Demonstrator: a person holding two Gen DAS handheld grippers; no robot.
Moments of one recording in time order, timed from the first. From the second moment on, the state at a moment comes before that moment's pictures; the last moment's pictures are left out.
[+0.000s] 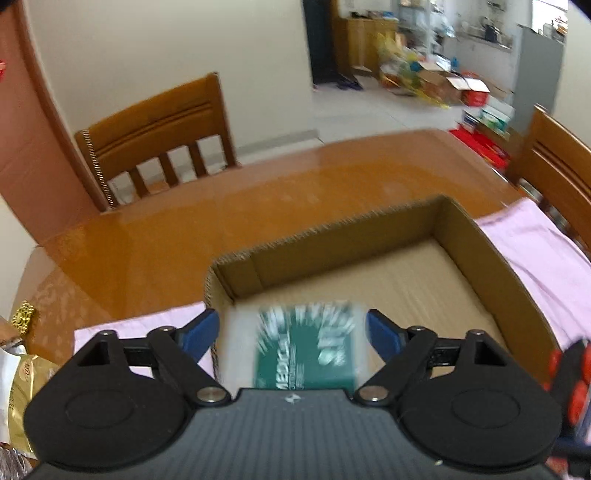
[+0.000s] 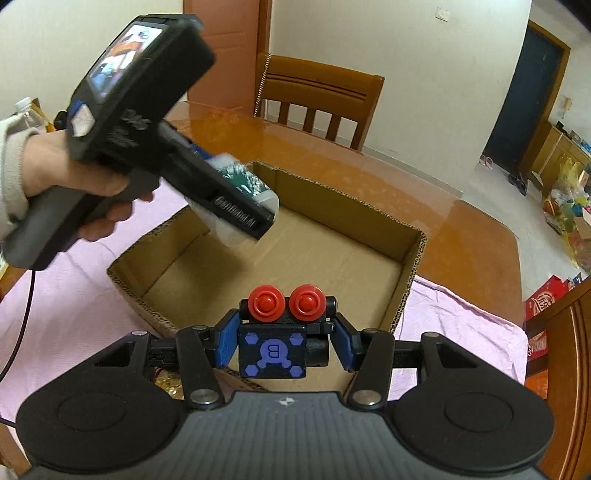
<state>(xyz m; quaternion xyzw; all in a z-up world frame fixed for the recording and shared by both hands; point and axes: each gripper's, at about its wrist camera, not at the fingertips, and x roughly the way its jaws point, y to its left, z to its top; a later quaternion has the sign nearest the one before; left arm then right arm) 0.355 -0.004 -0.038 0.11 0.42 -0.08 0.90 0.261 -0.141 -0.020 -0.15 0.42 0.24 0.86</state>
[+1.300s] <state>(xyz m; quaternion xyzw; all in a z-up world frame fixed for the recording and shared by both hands) 0.268 0.047 -0.009 0.06 0.42 -0.08 0.90 0.378 -0.116 -0.029 -0.17 0.41 0.20 0.88</state>
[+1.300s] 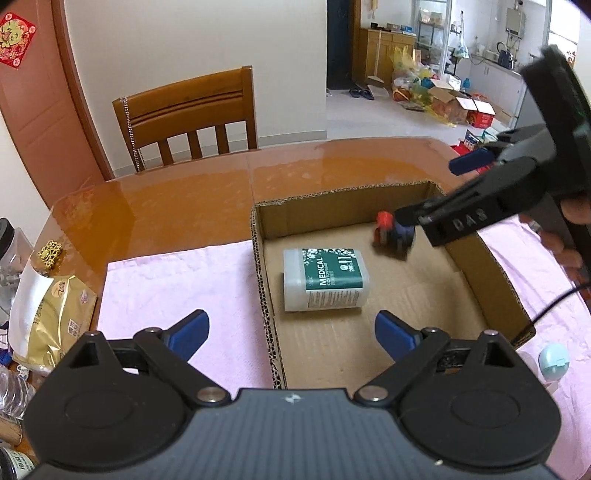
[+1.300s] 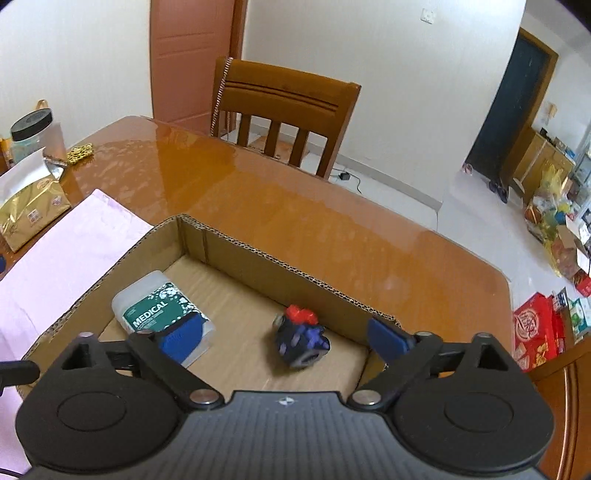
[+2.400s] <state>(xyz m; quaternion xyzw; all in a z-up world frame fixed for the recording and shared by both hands) 0.158 0.030 -0.046 0.02 0.43 -0.07 0.90 0.200 -0.238 -0.051 -0.07 0.44 0.07 0.89</state>
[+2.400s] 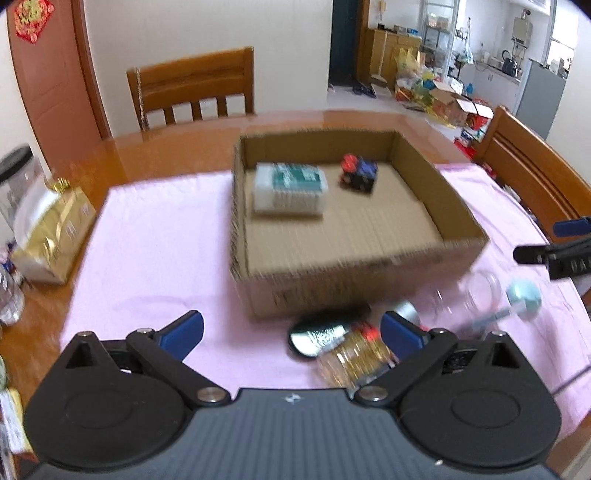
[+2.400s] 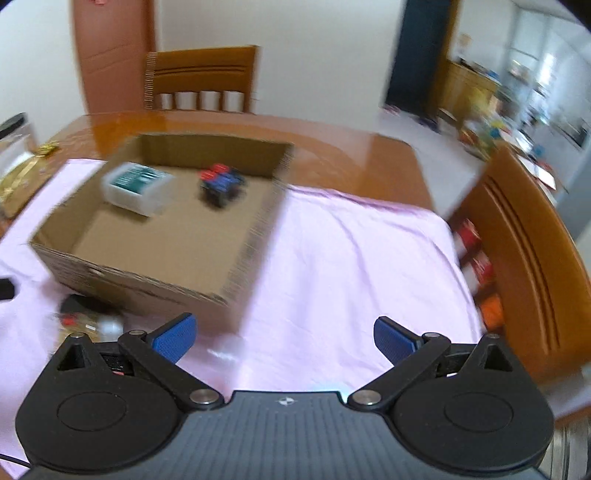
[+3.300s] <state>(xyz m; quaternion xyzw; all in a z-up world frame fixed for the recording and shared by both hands) 0.137 -0.004 -0.128 0.00 0.52 -0.06 0.85 0.219 -0.312 -0.114 -0.07 0.49 0.01 0.87</state>
